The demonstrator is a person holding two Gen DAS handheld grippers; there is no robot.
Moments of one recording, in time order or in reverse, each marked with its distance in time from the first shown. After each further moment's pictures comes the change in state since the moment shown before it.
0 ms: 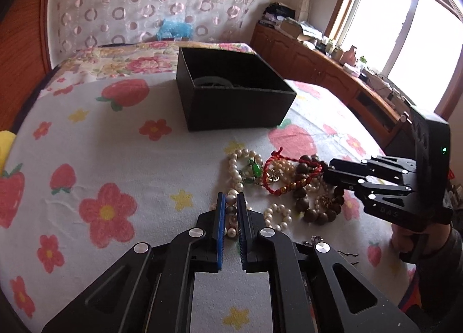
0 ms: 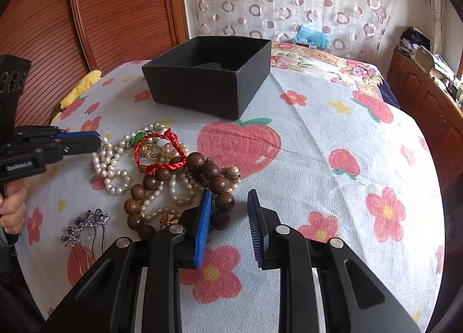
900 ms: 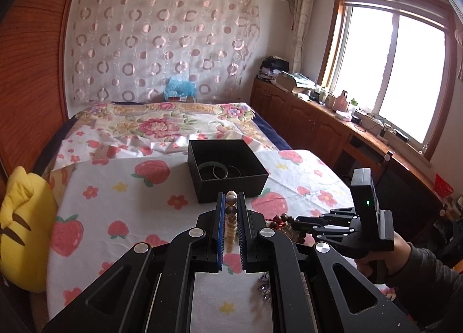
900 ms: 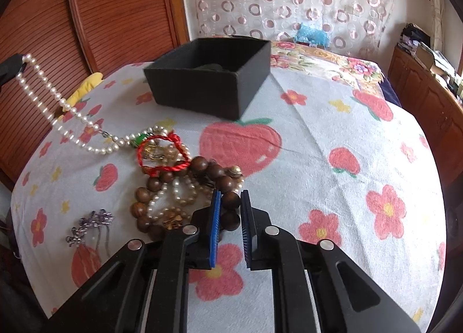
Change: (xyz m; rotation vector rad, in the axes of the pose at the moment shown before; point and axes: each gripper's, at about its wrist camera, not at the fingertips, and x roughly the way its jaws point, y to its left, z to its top) left arm -0.116 -0.024 0.030 0.039 -0.274 0.036; right arm -0.004 0.002 0.002 0.002 -0.006 0.009
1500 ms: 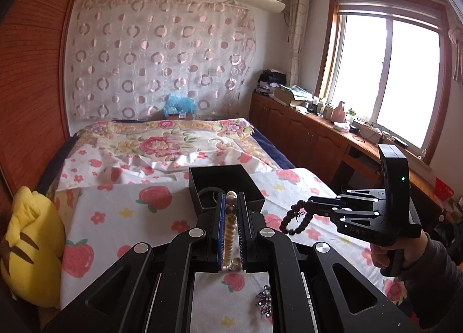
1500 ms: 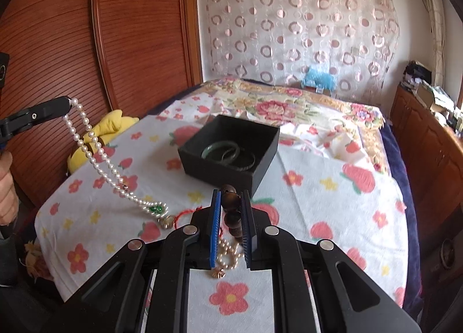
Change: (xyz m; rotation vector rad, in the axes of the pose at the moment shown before) left arm -0.017 -0.006 0.028 0.035 -0.069 0.008; right arm -0.083 0.013 0.057 -0.064 -0.187 0.020
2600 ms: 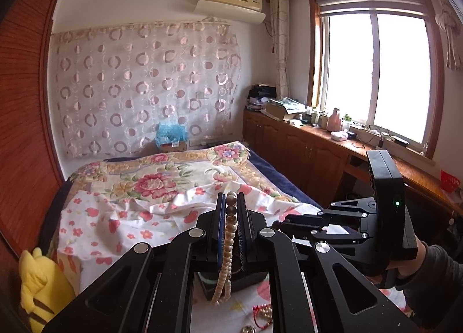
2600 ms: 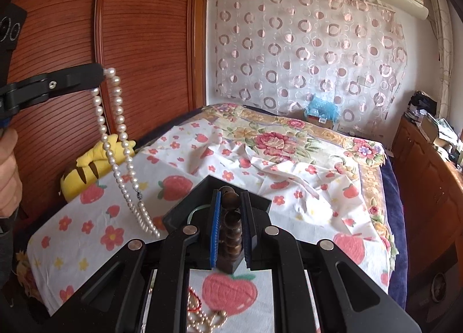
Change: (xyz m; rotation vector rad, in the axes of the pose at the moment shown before) left arm 0.052 -0.011 0.105 0.123 -0.077 -0.017; right arm 0.024 -0.020 0.092 -0.072 -0.094 0.004
